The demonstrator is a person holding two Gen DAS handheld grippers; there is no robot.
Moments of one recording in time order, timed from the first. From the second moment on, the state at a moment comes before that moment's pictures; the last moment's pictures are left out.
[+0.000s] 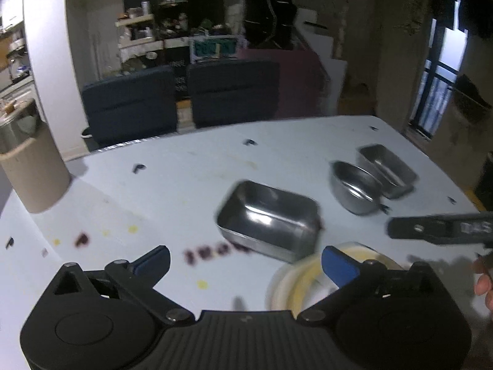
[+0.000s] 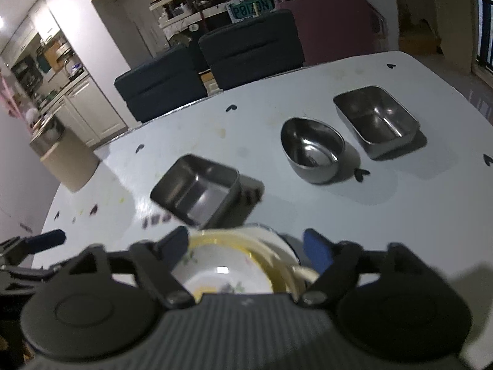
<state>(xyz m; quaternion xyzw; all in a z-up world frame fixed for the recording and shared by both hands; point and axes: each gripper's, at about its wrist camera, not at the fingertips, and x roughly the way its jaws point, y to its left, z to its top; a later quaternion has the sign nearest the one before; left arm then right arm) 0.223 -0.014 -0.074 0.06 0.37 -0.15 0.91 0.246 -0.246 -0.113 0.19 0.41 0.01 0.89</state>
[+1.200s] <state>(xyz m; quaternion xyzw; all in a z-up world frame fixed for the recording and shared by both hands) 0.383 -0.002 -0.180 0.04 0.42 -0.09 0.90 0.375 -0.222 -0.213 0.15 0.51 -0.02 0.85</state>
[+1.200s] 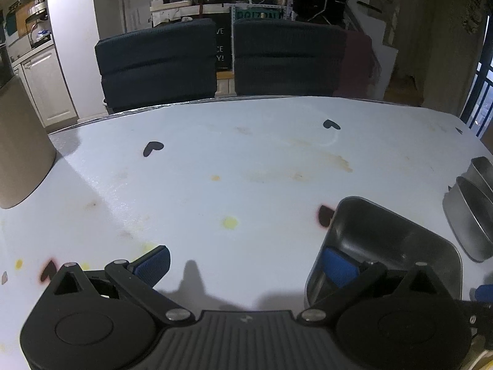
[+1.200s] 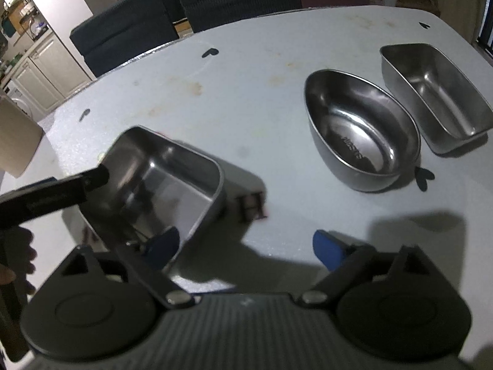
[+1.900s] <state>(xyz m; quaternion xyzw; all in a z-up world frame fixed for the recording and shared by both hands) 0.376 -0.002 -0.175 -0.06 0.47 -0.18 0.86 0.395 -0.223 -0.208 0.15 0.48 0.03 0.86</state>
